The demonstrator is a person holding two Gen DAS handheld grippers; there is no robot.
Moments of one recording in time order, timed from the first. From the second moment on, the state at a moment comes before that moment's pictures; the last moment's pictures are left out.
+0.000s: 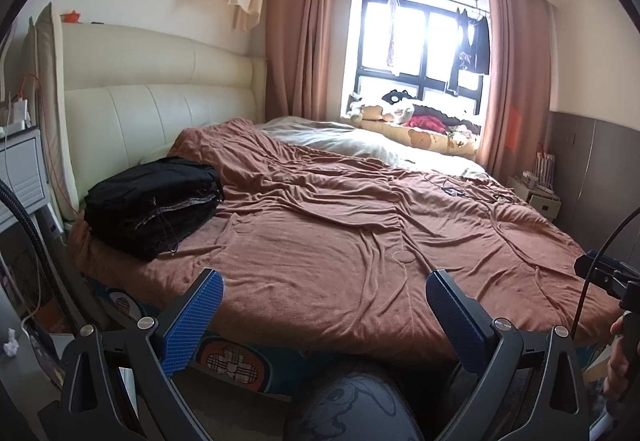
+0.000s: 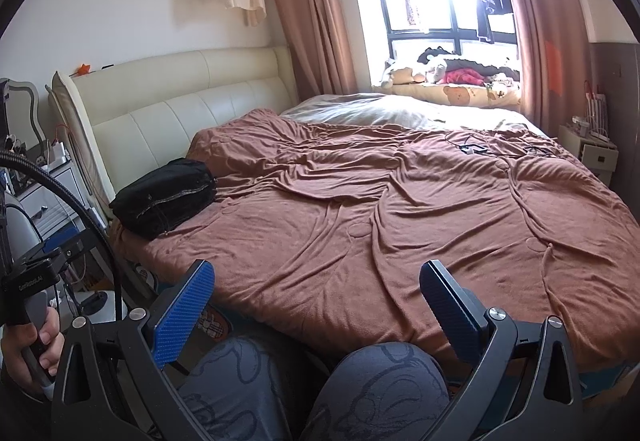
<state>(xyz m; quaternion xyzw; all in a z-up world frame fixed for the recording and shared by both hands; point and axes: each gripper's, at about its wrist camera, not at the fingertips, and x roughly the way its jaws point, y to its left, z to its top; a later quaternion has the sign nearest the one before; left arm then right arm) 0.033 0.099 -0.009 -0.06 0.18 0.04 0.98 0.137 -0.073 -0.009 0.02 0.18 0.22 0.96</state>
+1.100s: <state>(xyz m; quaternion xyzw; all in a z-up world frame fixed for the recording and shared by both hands) 0.011 0.106 -0.003 -0.06 0.18 0.05 0.98 0.121 -0.069 -0.003 0.01 0.17 0.22 0.96</state>
